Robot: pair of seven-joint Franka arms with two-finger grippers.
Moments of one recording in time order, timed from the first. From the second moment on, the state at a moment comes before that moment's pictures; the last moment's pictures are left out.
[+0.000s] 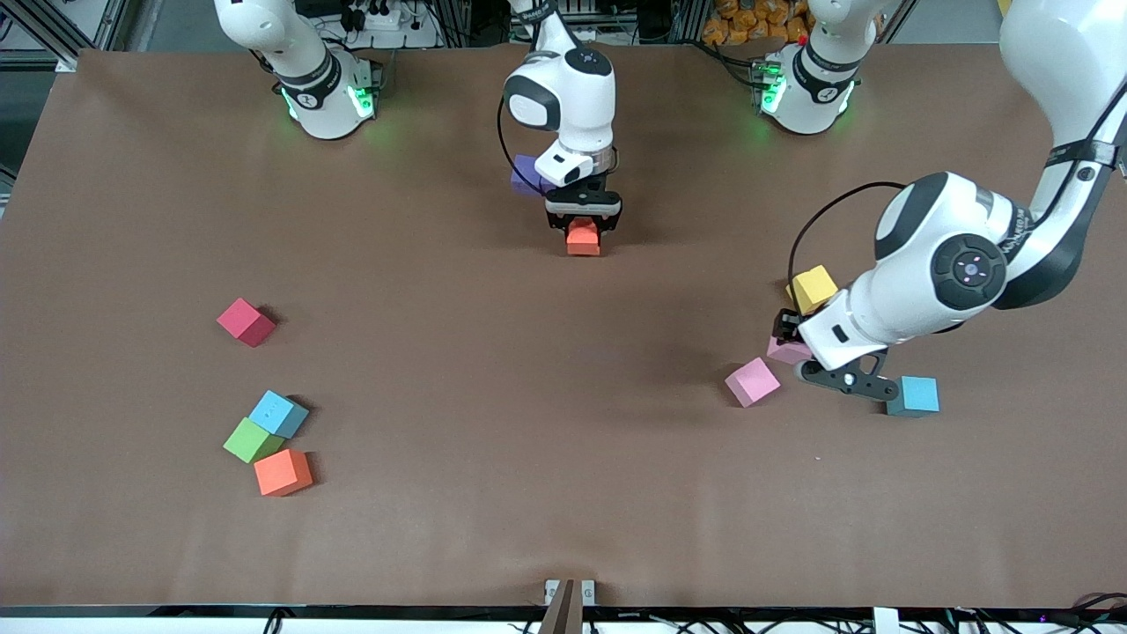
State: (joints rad) left arm 0.54 0.55 -0.96 -1.66 0.38 1.92 -0.25; right arm 1.76 0.69 -0.71 -1.94 0.15 2.63 1.16
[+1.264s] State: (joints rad) left arm 0.52 0.56 -0.96 -1.67 0.39 1.92 -0.25; right arm 1.80 0.74 -0.73 -1.92 0.10 2.61 1.20
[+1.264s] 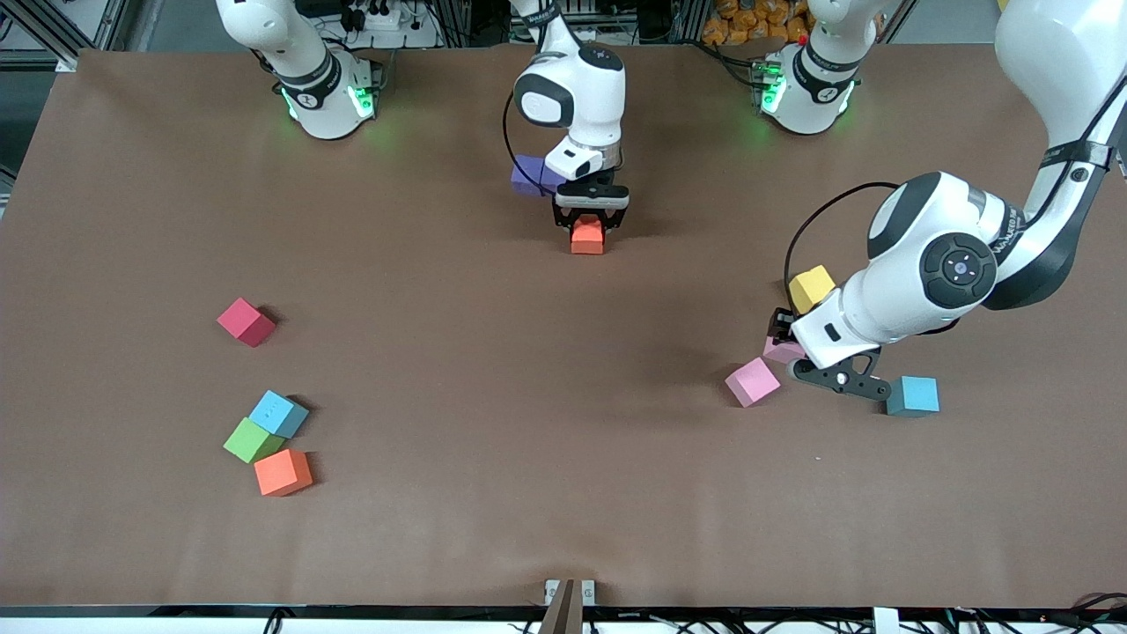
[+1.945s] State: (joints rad) left arm 0.52 0.56 -0.96 -1.67 0.39 1.90 -0.25; right arm 1.80 0.76 -0.73 -1.92 0.10 2.61 1.23
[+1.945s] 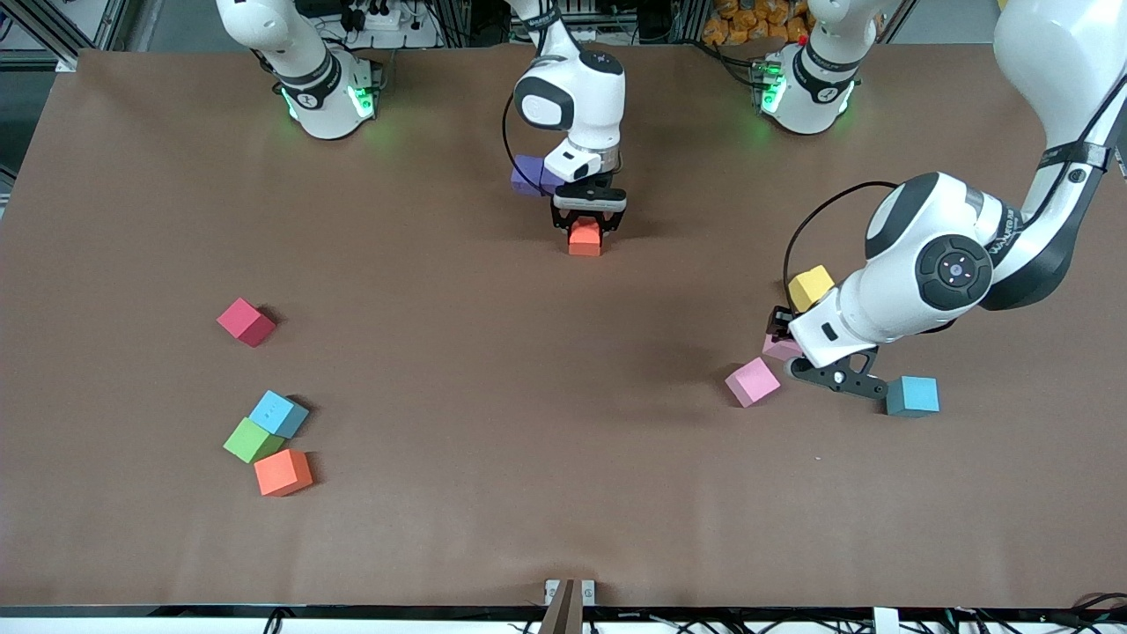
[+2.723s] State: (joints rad) left arm 0.45 0.56 -0.96 -1.67 0.39 1.90 -0.34; right arm 1.74 0.75 -0.76 -1.88 0.10 2.62 1.18
